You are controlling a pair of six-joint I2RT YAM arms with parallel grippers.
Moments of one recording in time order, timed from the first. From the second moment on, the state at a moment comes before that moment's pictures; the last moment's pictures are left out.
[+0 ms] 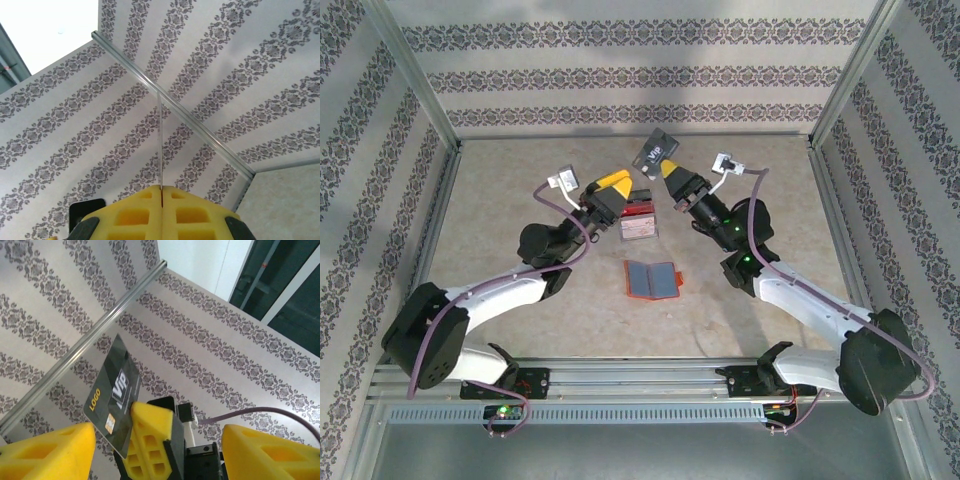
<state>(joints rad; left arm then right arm) -0.62 1.39 0.71 1.27 0.23 -0.97 0.58 1.21 0.75 0.83 -0.18 0.97</state>
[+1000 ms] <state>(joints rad) -0.64 1.47 0.75 1.27 0.20 -1.00 0.63 1.27 0.76 0.93 -0.17 1.00</state>
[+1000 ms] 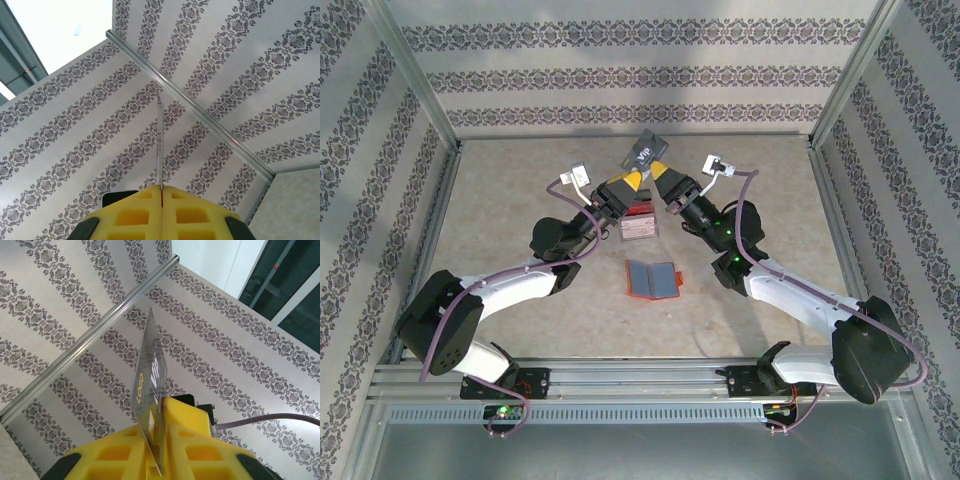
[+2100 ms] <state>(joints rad) -0.54 1.20 0.77 0.71 0.59 -0.64 0.23 0.86 0.68 0.33 -0.53 0.62</state>
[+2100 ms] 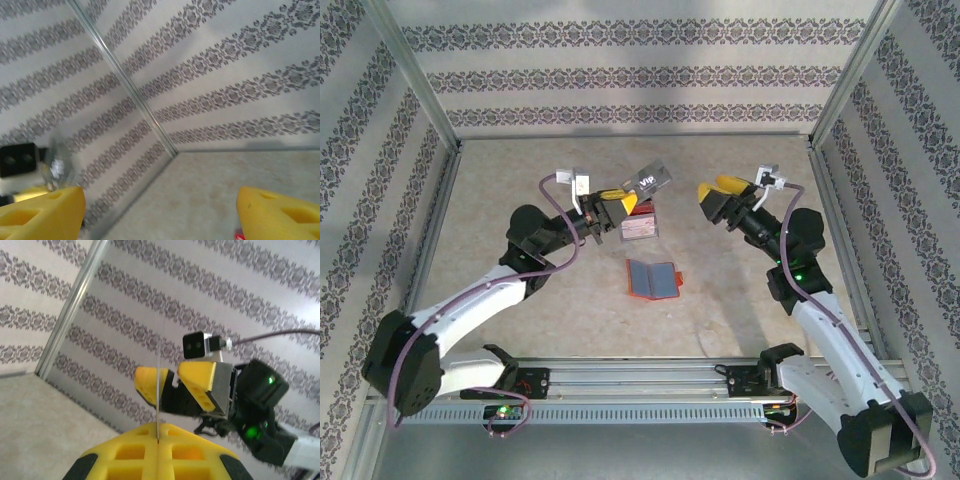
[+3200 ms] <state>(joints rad) -0.54 1.07 1.10 -0.67 0.38 0.58 0.52 1.07 1.28 -0.79 -0.56 -0.67</state>
